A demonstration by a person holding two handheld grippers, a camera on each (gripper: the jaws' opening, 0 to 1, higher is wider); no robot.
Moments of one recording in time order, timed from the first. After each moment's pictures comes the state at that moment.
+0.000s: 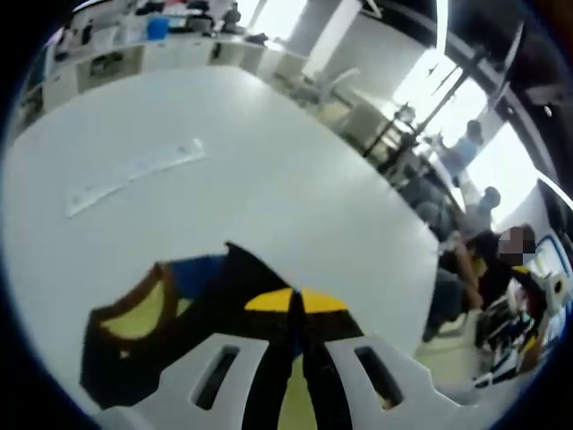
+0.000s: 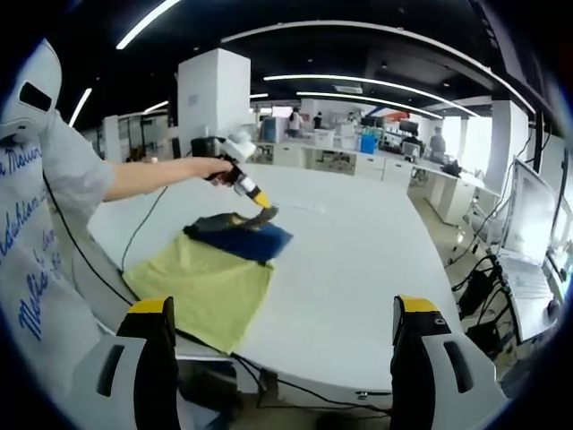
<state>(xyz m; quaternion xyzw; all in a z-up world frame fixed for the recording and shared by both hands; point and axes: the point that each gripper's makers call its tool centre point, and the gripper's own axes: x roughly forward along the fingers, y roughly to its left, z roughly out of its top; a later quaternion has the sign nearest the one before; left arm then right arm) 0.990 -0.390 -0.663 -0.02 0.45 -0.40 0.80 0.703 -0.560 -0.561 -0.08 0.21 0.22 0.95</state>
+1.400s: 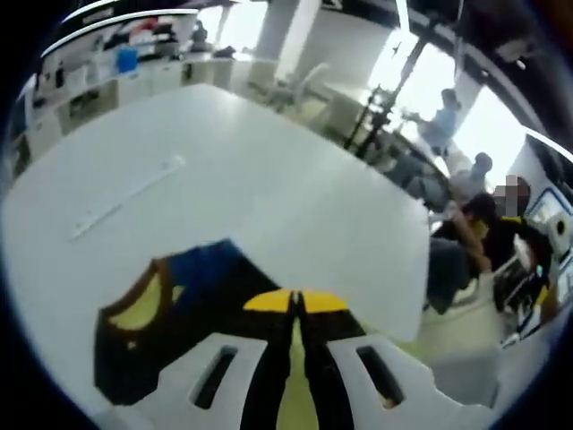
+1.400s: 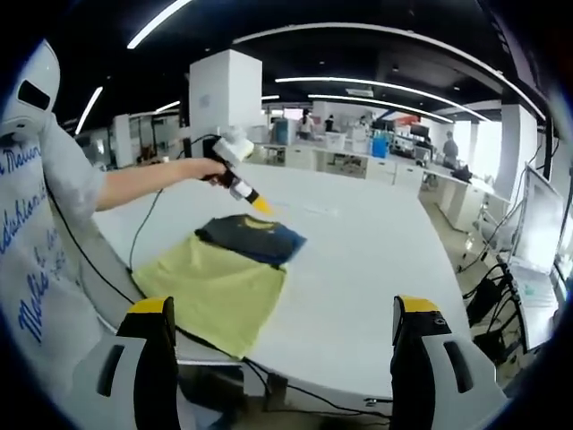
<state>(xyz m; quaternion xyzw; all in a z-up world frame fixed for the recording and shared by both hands) 0.936 -0.373 -0.641 0.05 0.40 -0.45 0.80 0.704 -0.533 -0.560 -0.08 0.21 0.25 0.94</state>
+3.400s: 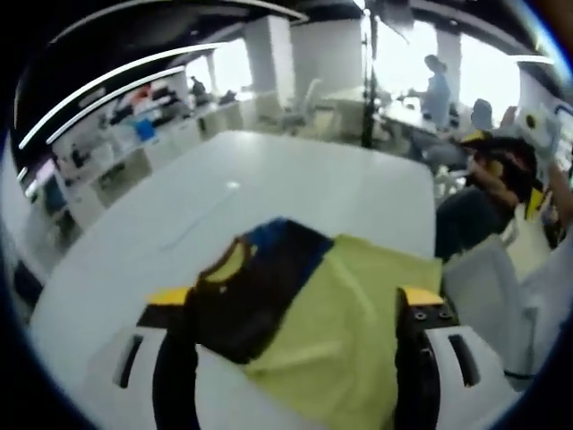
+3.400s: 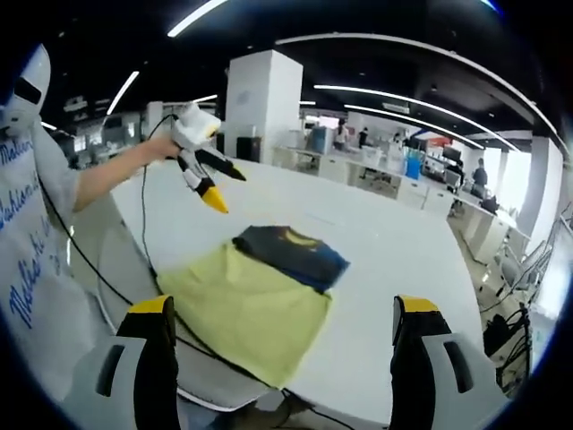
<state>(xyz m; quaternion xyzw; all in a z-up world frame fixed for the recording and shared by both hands) 0.854 -0.221 -0.575 0.18 0.27 -0.41 0.85 0.703 -0.438 -0.545 -0.13 0.18 0.32 0.92</state>
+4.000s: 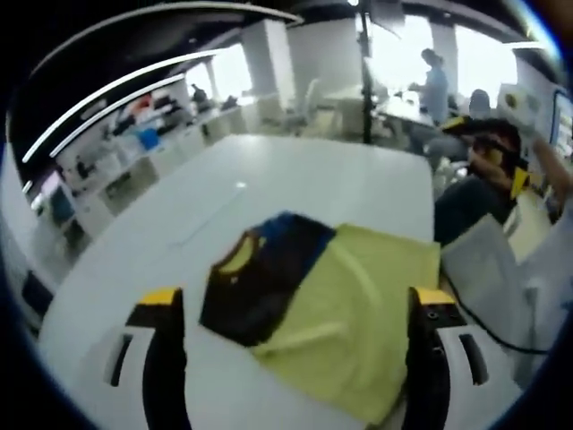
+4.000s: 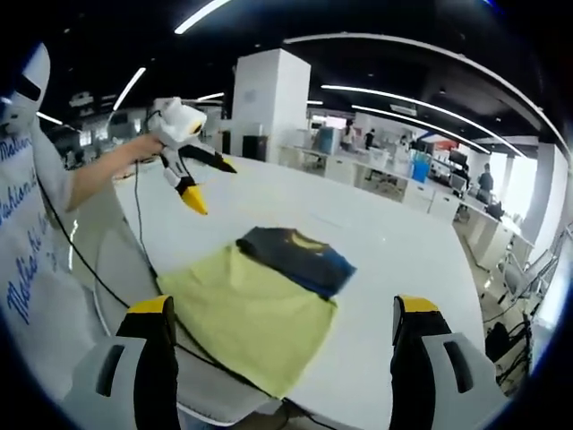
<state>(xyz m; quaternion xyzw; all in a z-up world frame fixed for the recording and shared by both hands) 0.829 -0.195 -0.571 0.21 0.26 -0.40 0.85 0.716 -0.423 -0.548 -0.14 0.18 0.33 0.91</state>
